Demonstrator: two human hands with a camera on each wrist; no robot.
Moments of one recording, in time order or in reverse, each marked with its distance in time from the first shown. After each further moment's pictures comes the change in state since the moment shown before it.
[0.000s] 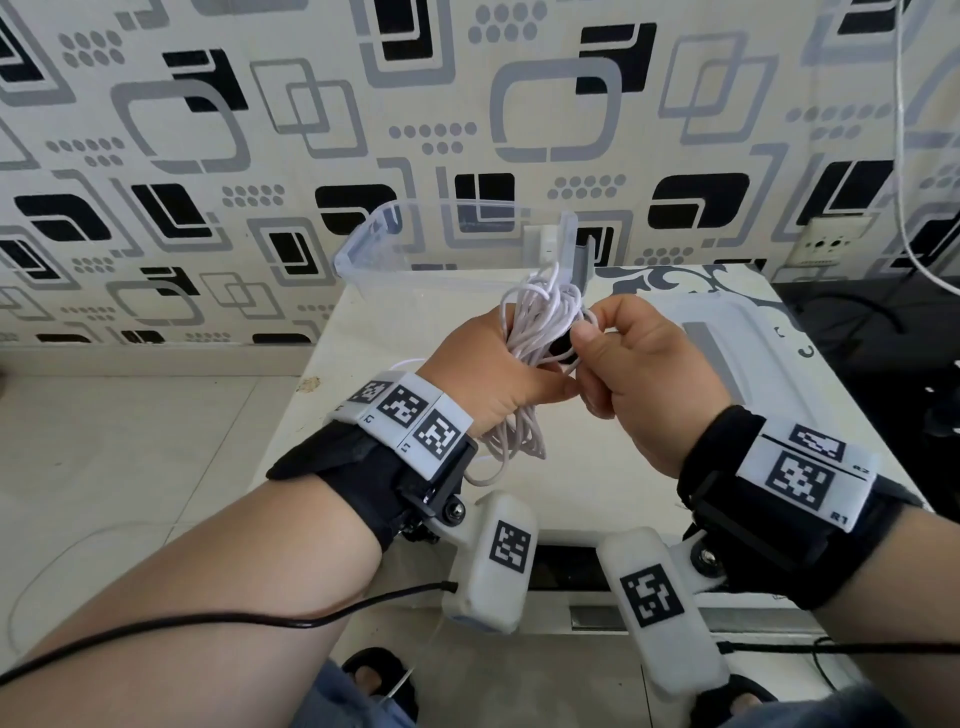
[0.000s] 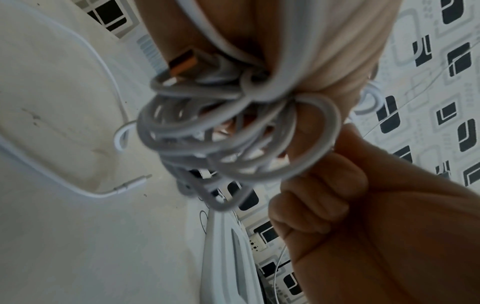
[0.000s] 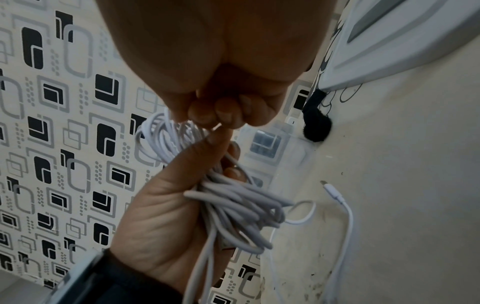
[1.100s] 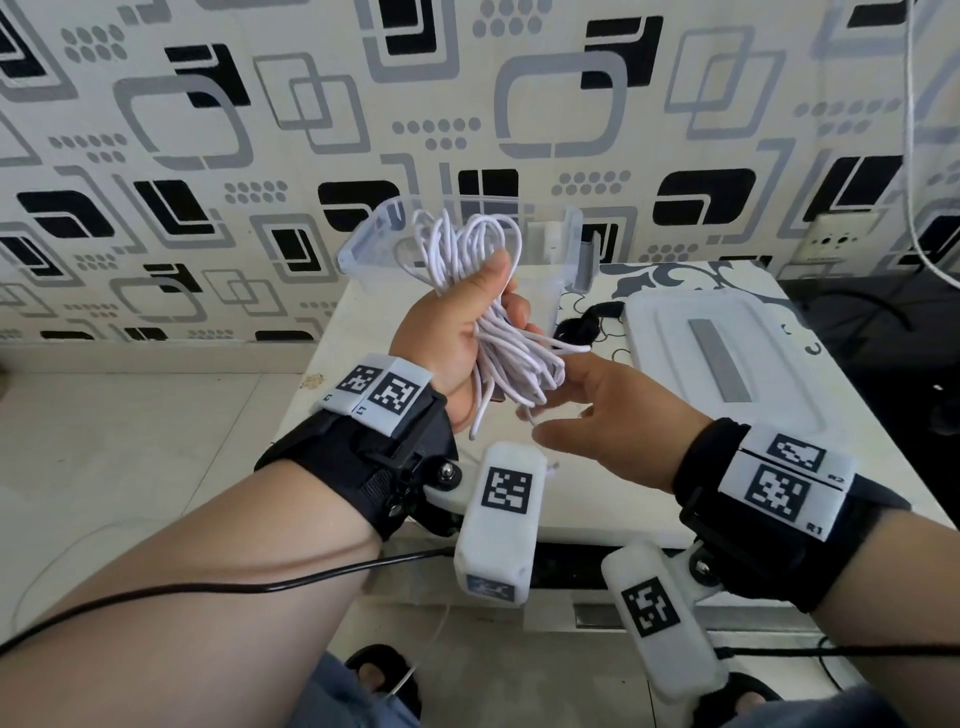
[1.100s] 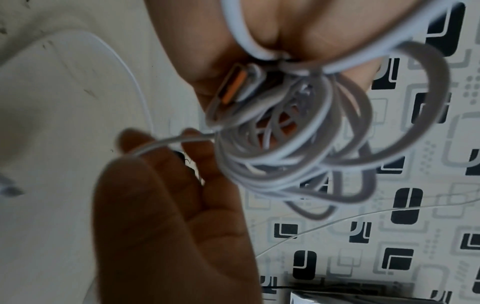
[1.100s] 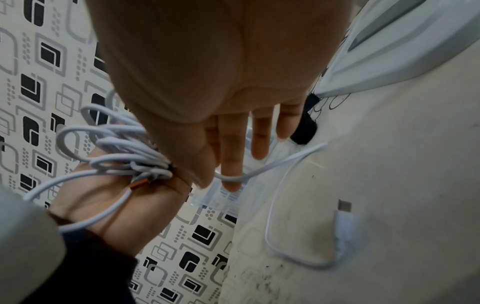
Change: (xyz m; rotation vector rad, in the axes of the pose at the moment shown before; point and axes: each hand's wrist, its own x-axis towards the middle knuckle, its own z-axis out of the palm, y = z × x) left_hand 0.005 0.001 -0.012 -0.893 0.142 -0.129; right_hand -0.004 0.014 0.002 -0.420 -0.360 0.028
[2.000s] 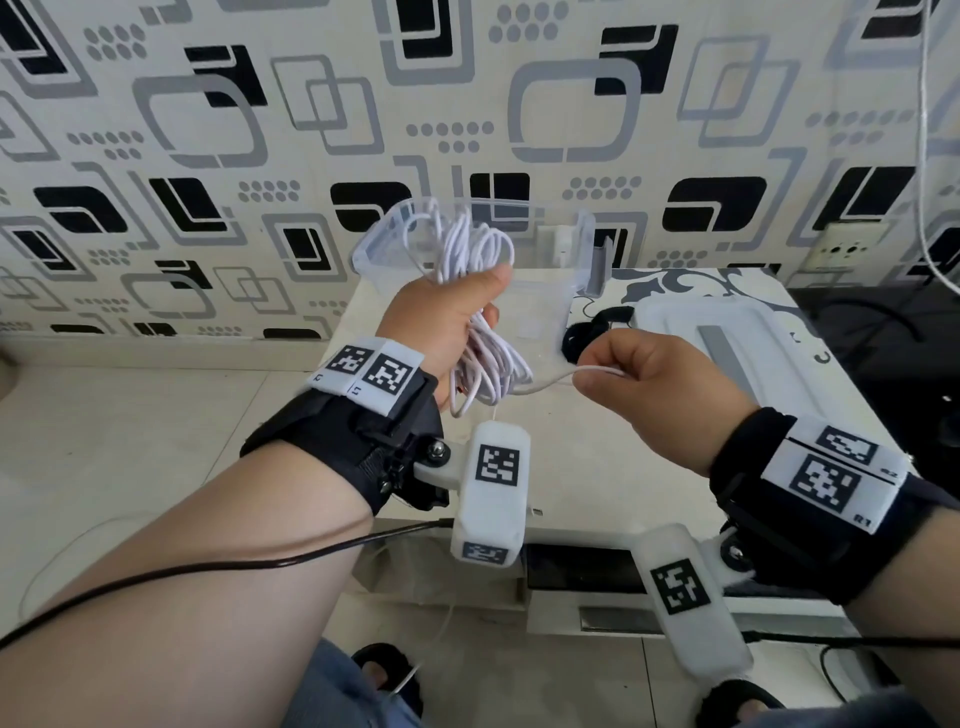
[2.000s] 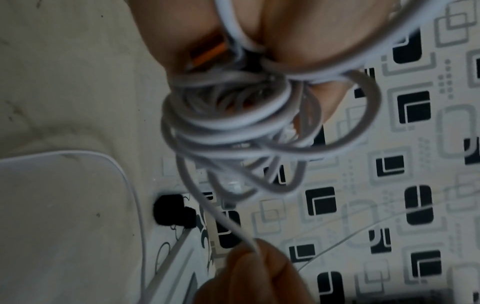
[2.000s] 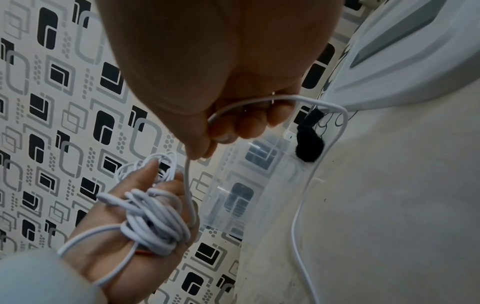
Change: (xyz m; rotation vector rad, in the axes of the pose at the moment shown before) left_hand 0.014 0.008 -0.025 0.358 0.201 0.066; right_hand 0.002 0.000 -0.015 -0.045 0.255 0.004
